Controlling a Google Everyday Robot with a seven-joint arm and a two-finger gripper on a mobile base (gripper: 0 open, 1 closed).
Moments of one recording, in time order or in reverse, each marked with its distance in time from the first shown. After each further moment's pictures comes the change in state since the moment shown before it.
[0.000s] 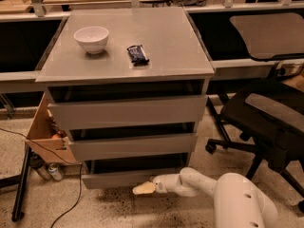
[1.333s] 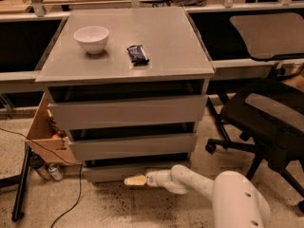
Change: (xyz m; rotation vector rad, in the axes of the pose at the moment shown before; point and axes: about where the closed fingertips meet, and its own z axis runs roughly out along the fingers) arm -0.049 -0.006 0.033 0.110 -0.108 -0.013
